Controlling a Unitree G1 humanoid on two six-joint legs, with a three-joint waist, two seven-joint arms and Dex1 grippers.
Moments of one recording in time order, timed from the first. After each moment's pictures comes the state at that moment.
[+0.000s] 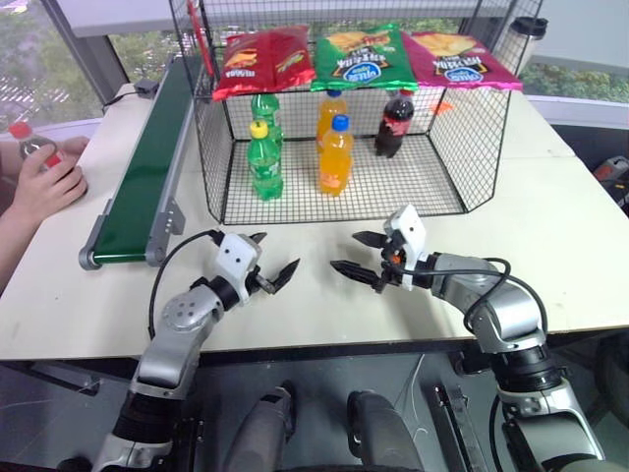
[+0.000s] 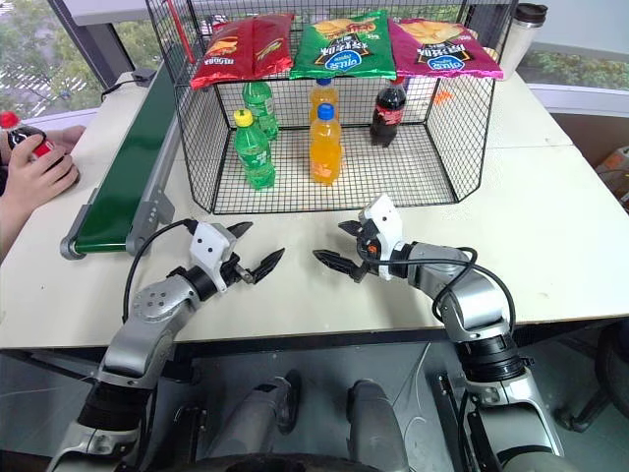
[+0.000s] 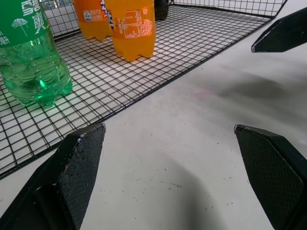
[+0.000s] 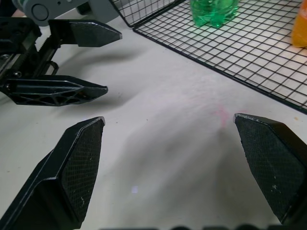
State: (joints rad) left arm -0.16 0.33 -0.08 -0.18 -0.17 0.23 -0.51; right arm -0.41 -0.45 0.09 -0.12 0.40 0.62 0.79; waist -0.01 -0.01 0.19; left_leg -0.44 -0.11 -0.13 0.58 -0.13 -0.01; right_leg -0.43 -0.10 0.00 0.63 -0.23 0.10
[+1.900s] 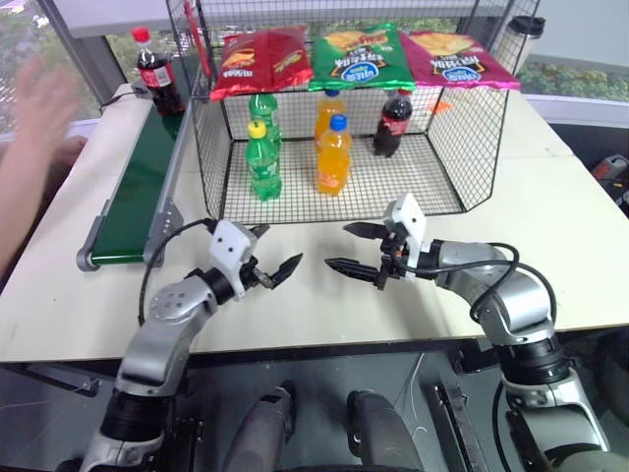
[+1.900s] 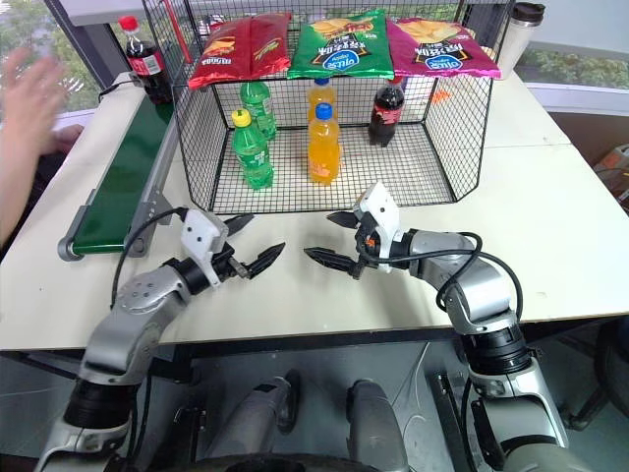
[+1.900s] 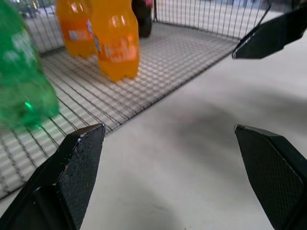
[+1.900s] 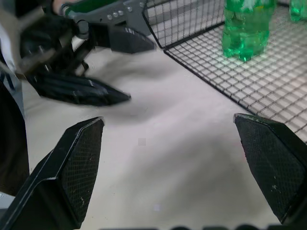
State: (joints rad) left arm -0.16 0.41 0.00 -0.41 -0.33 0.46 -0.56; right arm -0.47 -0.50 0.09 -0.23 0.43 0.66 0.89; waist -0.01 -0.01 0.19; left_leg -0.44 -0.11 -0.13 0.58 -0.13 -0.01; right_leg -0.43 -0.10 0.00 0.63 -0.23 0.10
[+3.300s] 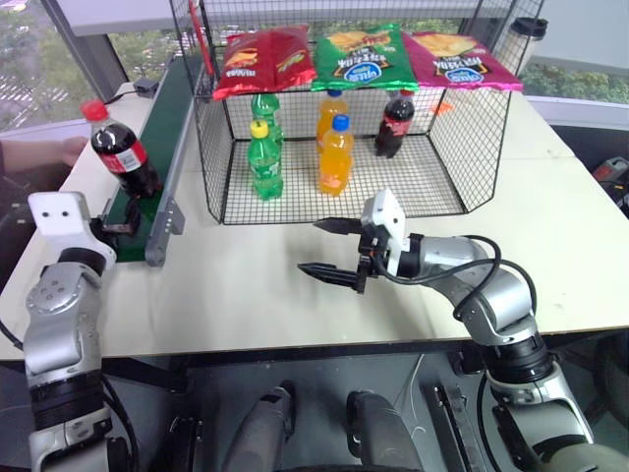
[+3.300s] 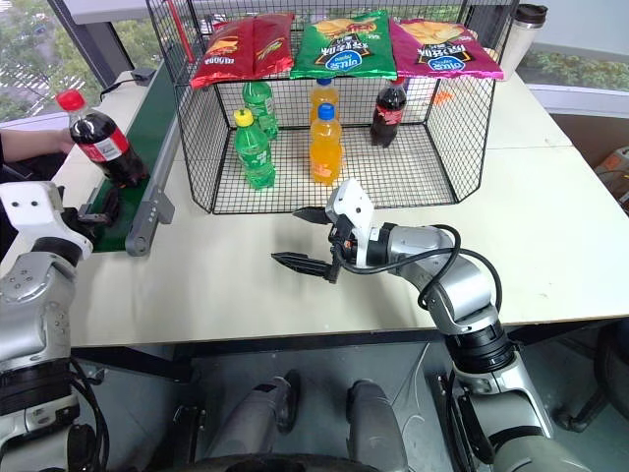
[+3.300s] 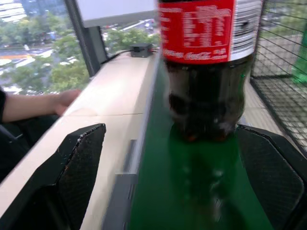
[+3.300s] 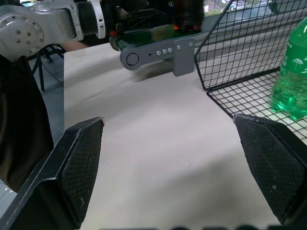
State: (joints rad) left arm -0.26 0.49 0.45 -0.01 -0.27 0.31 -0.23; right arm -0.50 -0.43 0.17 -0.26 0.45 0.60 0.88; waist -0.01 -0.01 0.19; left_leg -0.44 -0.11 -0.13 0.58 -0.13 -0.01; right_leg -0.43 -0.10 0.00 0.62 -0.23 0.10
